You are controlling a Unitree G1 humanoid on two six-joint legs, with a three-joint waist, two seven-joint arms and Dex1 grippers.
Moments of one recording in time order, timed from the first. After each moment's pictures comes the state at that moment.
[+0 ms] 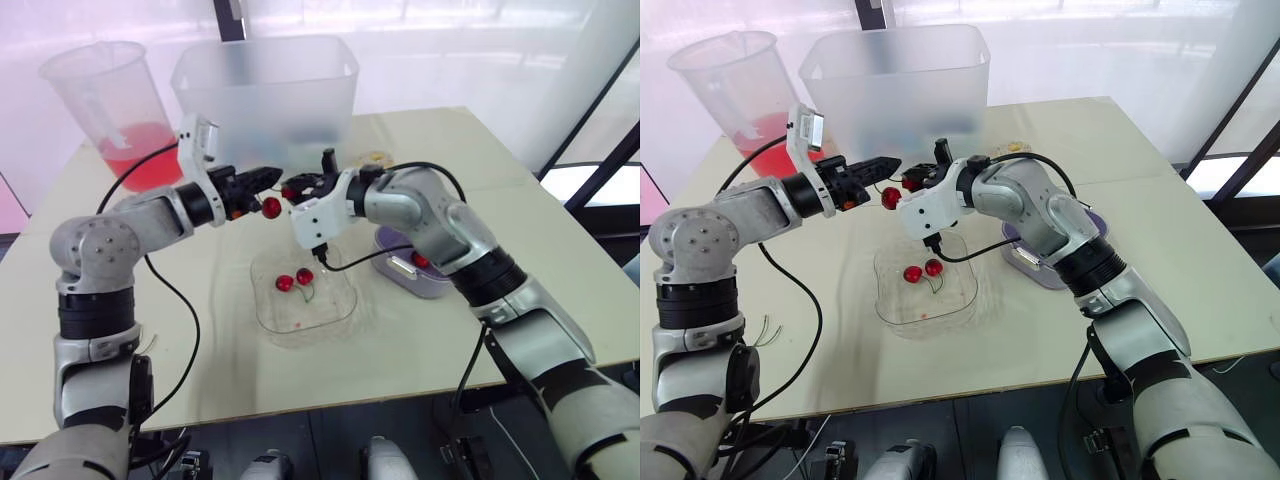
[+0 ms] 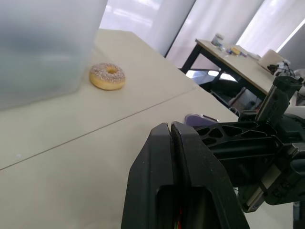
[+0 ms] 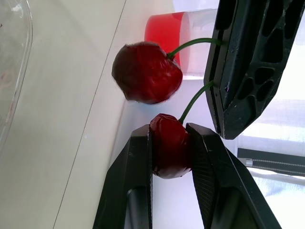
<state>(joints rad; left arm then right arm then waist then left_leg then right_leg) -0.86 0.54 0.23 -0.04 -1.02 1.09 -0.32 -1.13 -0.47 0.49 0.24 -0.57 -0.27 0.72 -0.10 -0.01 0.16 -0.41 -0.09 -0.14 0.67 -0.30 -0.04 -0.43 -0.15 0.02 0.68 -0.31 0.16</state>
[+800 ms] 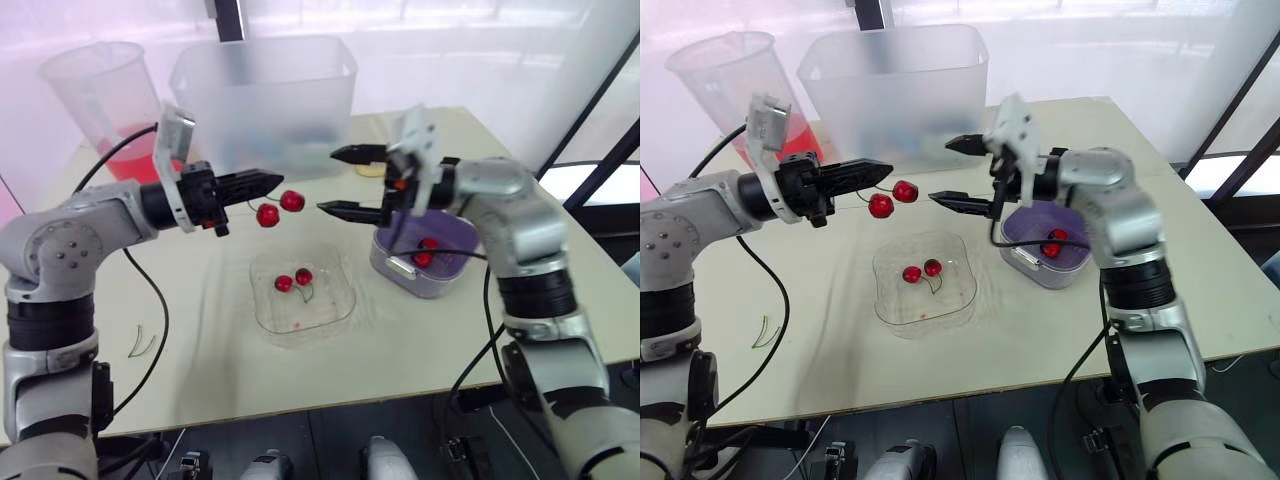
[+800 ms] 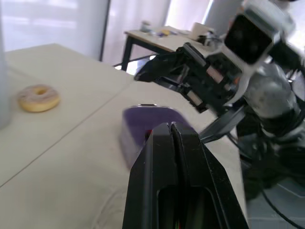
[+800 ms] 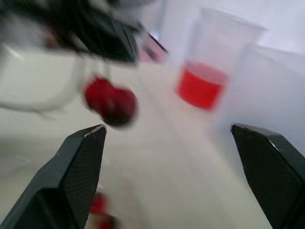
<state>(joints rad) -0.81 0.72 0.21 -0.13 -1.01 1.02 -0.81 -0.99 -0.53 0.02 -0.02 0.48 0.65 1.12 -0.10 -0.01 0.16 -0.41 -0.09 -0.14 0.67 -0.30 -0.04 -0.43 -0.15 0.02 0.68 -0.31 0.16</state>
